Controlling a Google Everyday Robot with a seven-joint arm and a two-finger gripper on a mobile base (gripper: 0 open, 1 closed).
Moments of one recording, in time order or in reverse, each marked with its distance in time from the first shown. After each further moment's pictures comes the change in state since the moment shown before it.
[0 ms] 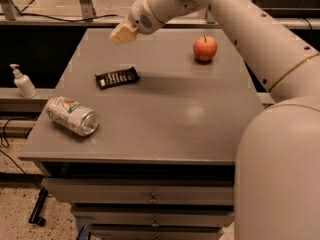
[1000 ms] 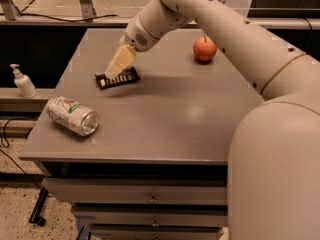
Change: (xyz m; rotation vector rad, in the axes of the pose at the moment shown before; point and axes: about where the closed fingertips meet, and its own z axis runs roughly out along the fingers) arm 0.042 0.025 0.033 -0.082 0.126 0.010
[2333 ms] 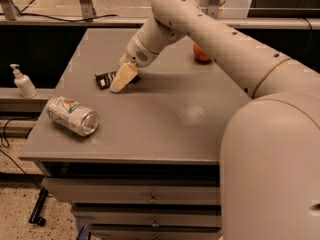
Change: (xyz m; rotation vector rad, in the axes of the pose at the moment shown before) arm 0.045 0.008 0.039 -0.064 0.097 -0.006
